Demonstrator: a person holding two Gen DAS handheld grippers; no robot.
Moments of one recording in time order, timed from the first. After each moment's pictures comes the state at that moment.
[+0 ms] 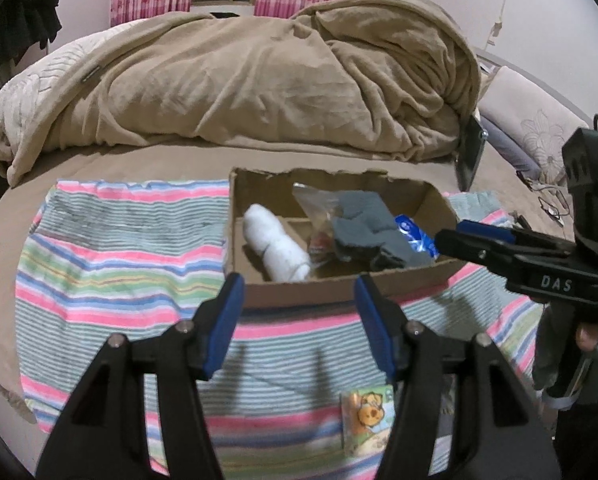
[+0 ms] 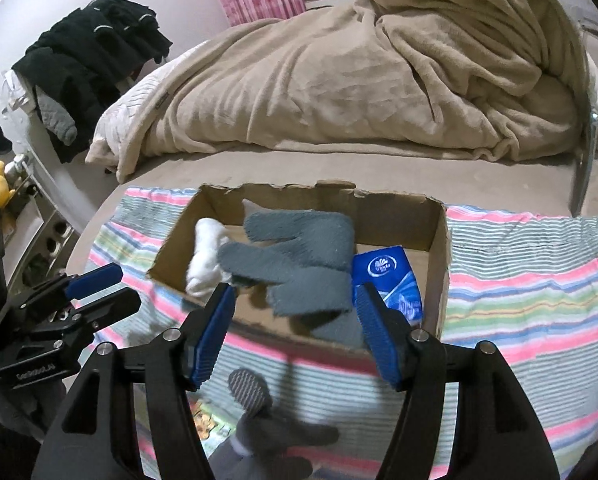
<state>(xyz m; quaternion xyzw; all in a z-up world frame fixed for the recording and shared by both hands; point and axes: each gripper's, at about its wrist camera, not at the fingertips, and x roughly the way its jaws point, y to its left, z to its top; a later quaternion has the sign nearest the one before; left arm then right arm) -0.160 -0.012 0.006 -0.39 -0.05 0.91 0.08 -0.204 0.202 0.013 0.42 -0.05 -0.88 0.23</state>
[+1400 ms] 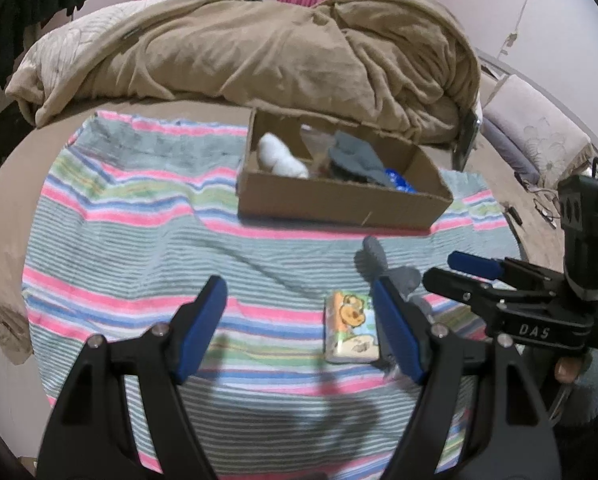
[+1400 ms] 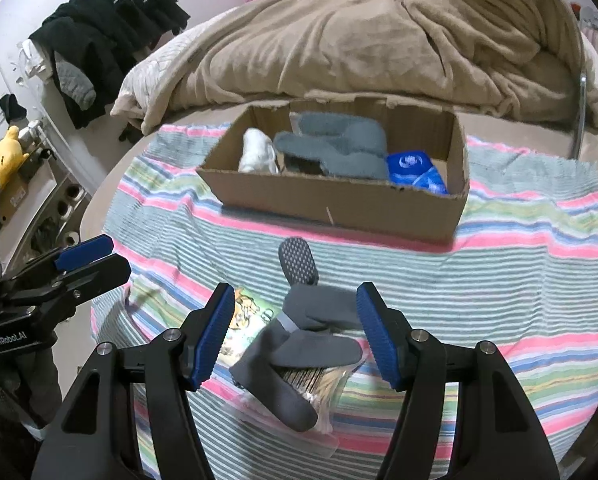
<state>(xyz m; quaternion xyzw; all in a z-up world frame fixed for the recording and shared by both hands) -0.073 -0.015 -0.010 -0.42 -0.09 0.90 0.06 -0.119 0.193 -0.017 0.45 -0.03 -0.86 0.25</state>
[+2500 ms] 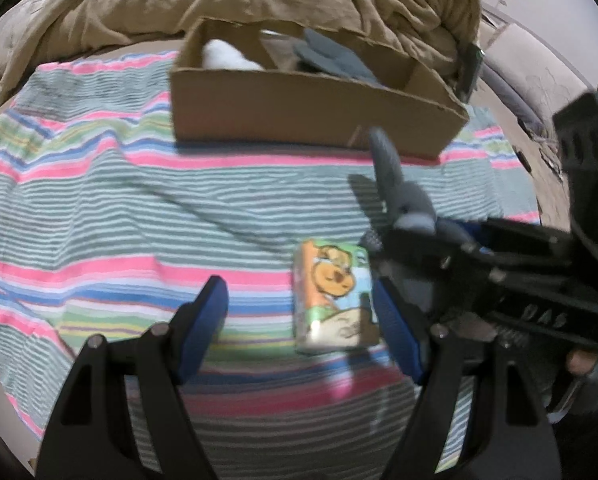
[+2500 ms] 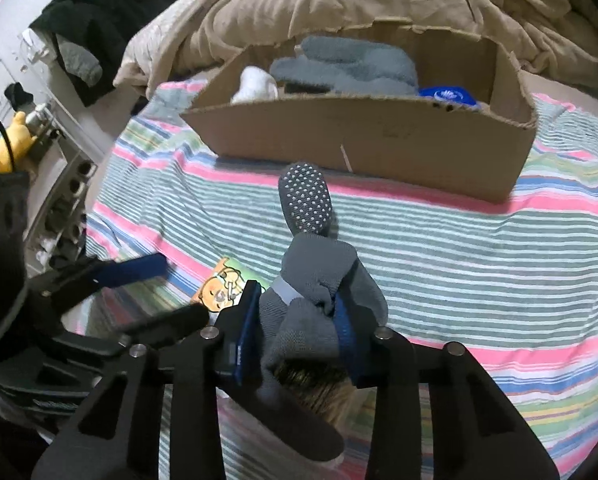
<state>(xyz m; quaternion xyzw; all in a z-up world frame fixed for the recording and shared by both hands) -0.103 0.035 -0.080 -0.50 -0.06 0.86 0.09 -0.140 0.189 -0.060 0.49 -0.04 -0.82 0.30</state>
